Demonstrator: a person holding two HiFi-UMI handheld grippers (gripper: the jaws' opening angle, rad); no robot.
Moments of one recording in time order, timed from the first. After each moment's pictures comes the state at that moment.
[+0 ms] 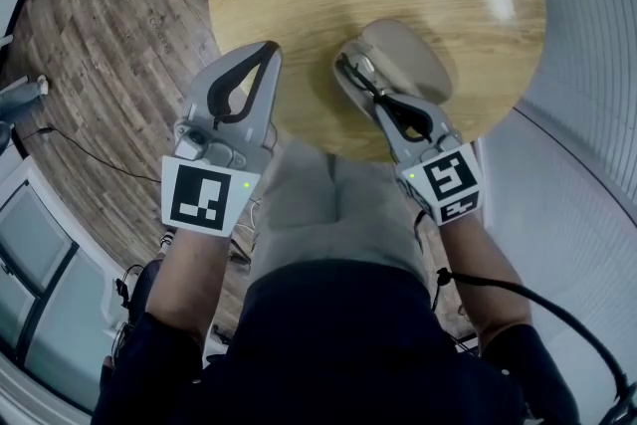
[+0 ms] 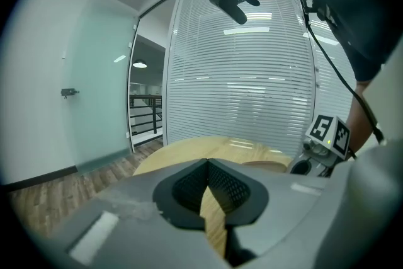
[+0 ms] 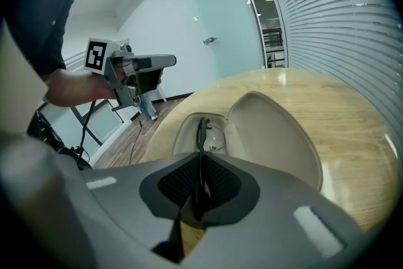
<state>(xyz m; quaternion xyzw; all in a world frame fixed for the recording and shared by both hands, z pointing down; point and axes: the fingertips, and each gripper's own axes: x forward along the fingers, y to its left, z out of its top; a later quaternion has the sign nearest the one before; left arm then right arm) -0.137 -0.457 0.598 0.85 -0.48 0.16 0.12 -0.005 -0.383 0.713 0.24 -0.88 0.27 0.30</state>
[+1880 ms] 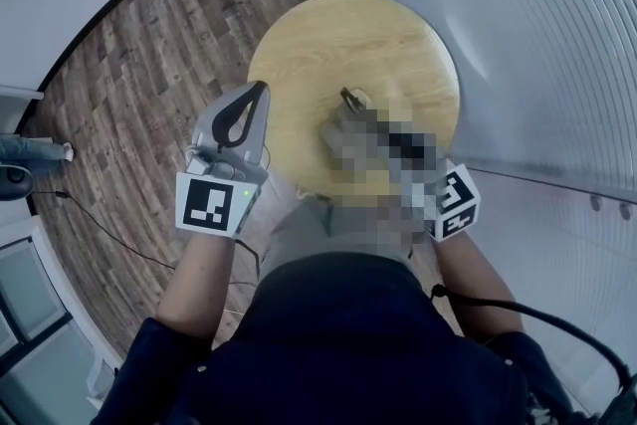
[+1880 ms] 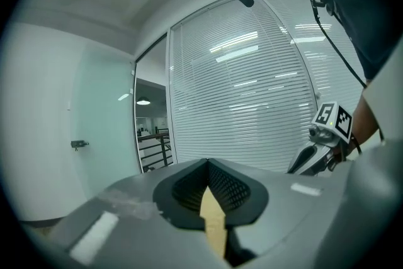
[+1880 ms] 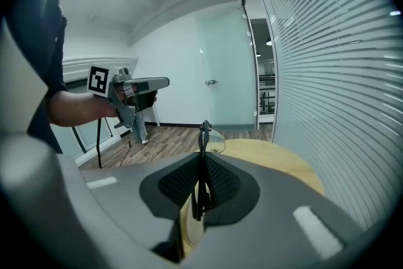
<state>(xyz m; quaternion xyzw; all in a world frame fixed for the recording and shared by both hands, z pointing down) -0.138 -0.444 0.354 0.85 -0.52 0.09 -0.02 0.026 -0.410 0.462 0.30 -0.92 0.15 0.21</state>
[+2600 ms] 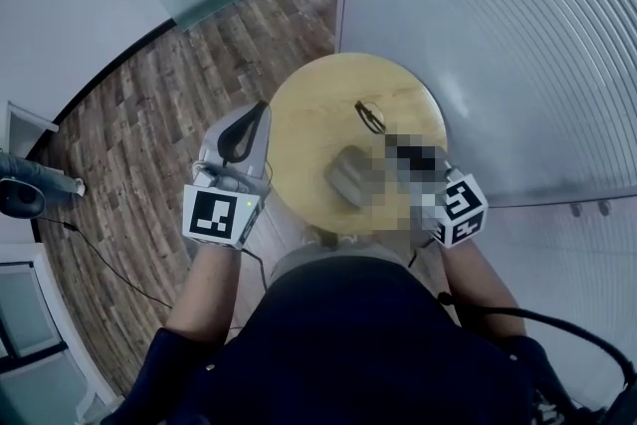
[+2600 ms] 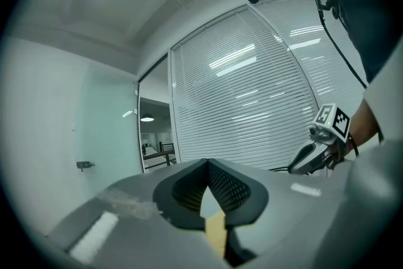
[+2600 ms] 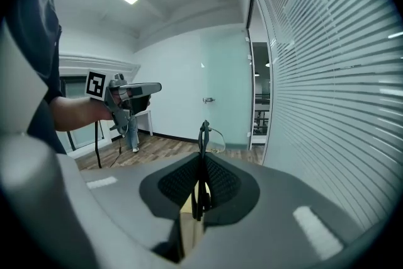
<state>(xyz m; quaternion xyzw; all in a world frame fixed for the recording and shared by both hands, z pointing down) -0.164 -0.425 0.254 0.83 -0.54 0.07 -0.07 0.030 -0.419 0.355 0.33 -0.92 0.08 0.17</state>
